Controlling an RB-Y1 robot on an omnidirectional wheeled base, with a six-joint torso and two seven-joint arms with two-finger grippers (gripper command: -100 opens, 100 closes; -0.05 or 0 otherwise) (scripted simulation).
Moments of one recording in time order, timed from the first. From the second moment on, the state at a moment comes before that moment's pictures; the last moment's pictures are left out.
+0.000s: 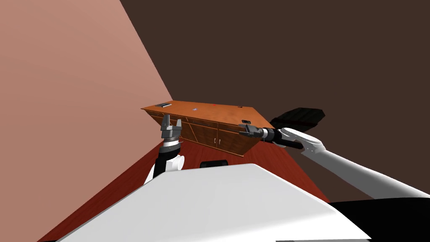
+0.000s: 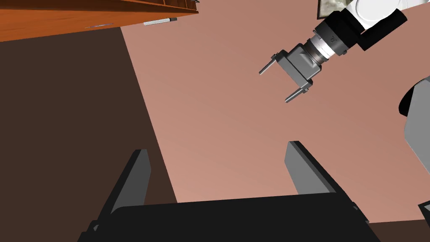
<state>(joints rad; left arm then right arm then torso) 0.49 0.03 -0.07 -2.30 -0.06 -0.45 0.04 0.30 -1.20 -0.05 -1.86 0.40 -0.99 -0.02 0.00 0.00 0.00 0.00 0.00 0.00</state>
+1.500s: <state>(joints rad) 0.49 0.03 -0.07 -2.30 -0.06 -0.45 0.04 0.31 -1.62 -0.02 -1.68 0.54 -1.05 -0.06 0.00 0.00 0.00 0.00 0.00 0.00</state>
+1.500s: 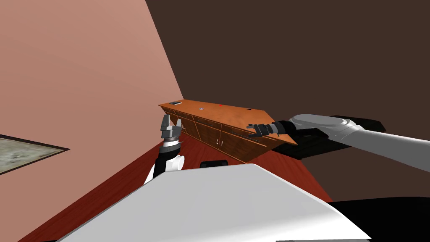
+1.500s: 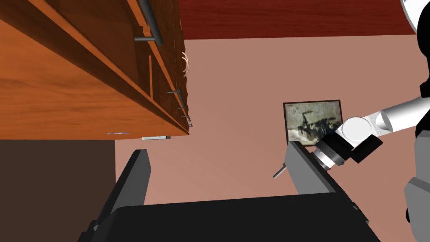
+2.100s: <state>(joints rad) 0.49 0.03 -0.07 -2.30 -0.06 -0.45 0.04 0.34 -1.77 -0.01 -1.62 0.59 -1.04 -0.09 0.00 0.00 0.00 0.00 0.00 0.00</state>
